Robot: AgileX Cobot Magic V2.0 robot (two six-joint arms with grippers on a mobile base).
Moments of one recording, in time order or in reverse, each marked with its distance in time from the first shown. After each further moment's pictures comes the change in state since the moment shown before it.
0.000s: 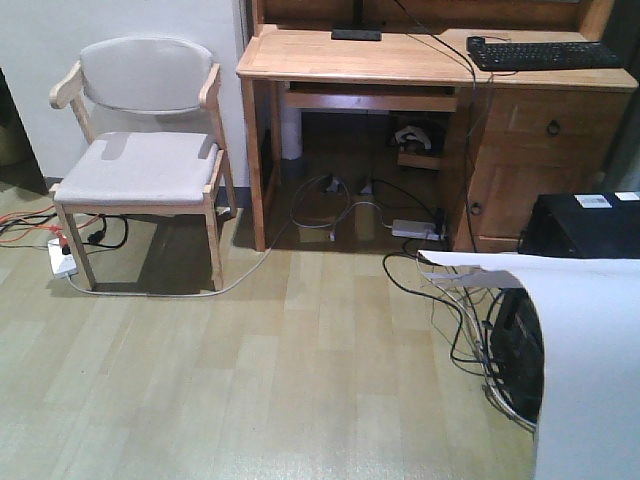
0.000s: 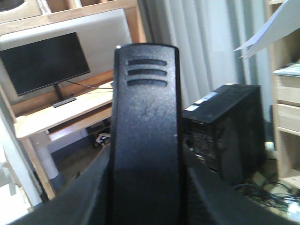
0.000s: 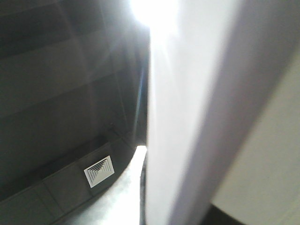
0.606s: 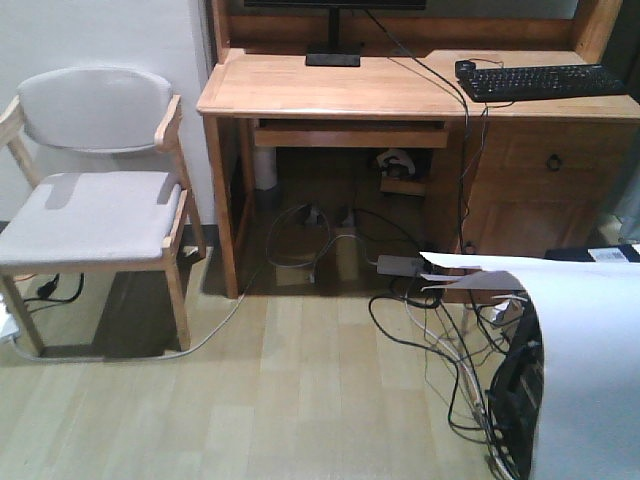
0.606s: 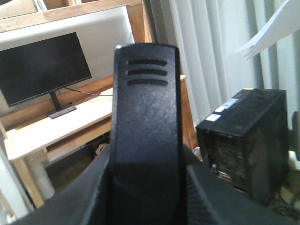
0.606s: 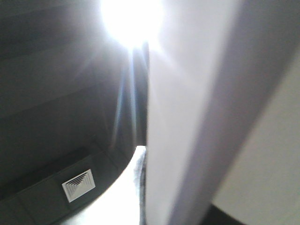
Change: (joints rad) left arm 0.000 0.000 0.000 0.000 0.000 0.000; right arm 0.000 0.000 0.000 0.000 0.000 0.000
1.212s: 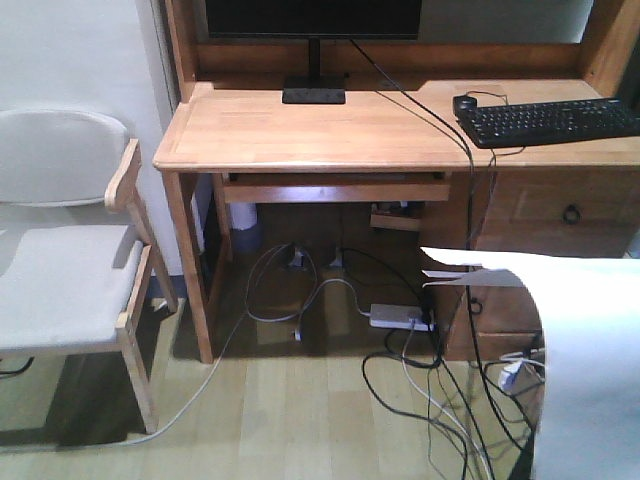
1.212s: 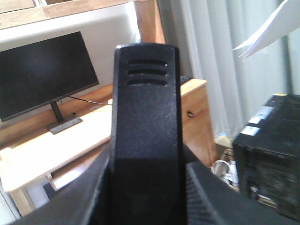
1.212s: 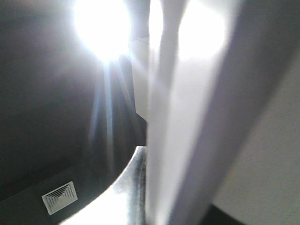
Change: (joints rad) left arm 0.000 0.000 0.000 0.000 0.000 0.000; right arm 0.000 0.000 0.000 0.001 0.000 0.000
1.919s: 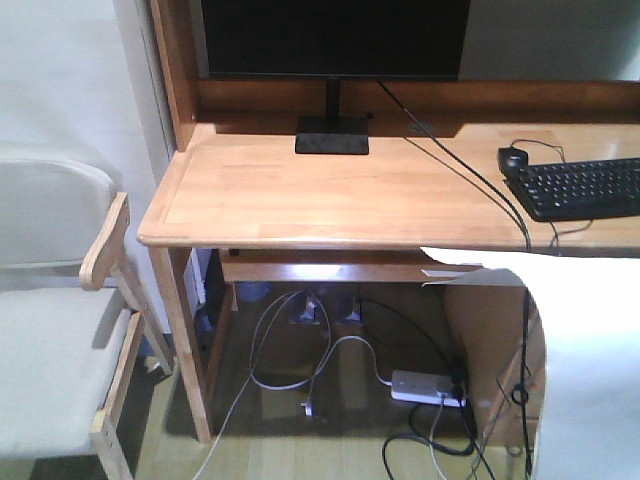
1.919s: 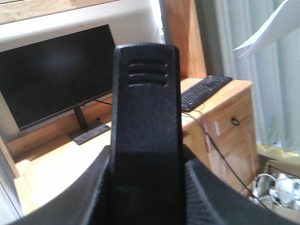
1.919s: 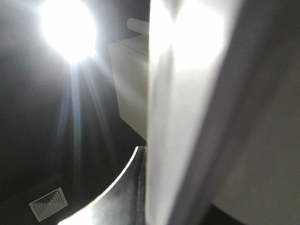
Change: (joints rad) left arm 0.000 0.000 0.000 0.000 0.000 0.000; right arm 0.000 0.000 0.000 0.001 0.000 0.000
